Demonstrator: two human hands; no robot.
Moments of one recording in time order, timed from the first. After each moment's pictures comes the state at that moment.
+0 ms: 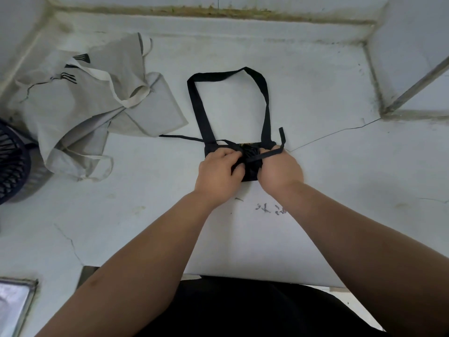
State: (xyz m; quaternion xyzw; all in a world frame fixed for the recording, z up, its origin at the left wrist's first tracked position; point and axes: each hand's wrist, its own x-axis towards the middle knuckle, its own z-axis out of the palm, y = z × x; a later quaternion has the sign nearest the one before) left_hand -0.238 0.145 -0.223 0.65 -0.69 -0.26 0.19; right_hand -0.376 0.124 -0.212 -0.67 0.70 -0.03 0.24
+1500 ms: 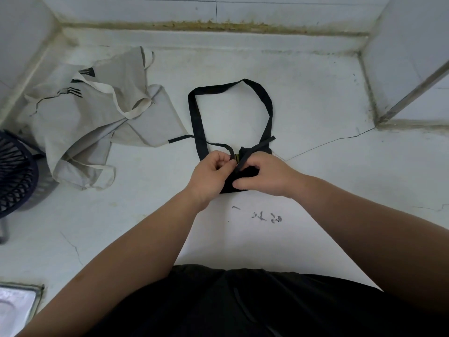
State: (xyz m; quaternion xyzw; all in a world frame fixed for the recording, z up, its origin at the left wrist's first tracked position) left_hand -0.235 0.136 -0.203 0.65 -0.44 -0.53 0.34; right_hand -0.386 0.106 -0.194 -0.73 0.50 -0.12 0.46
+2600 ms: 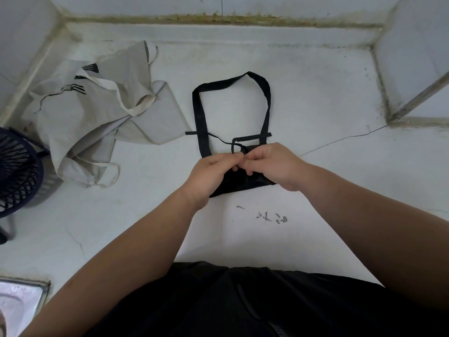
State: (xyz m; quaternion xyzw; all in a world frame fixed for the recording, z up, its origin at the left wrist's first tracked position) left_hand -0.229 0.138 -0.182 0.62 -0.40 -0.59 0.33; right_hand -0.380 0.101 -0.173 -0.58 0.55 -0.15 0.58
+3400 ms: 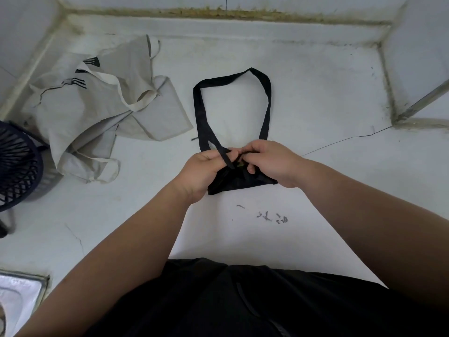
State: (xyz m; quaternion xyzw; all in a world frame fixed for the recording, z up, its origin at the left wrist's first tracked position) left_hand -0.217 0.130 -0.193 0.56 -0.32 -0.66 0.39; right_hand -0.371 0.091 -0.172 -0.56 0.57 -0.10 0.59
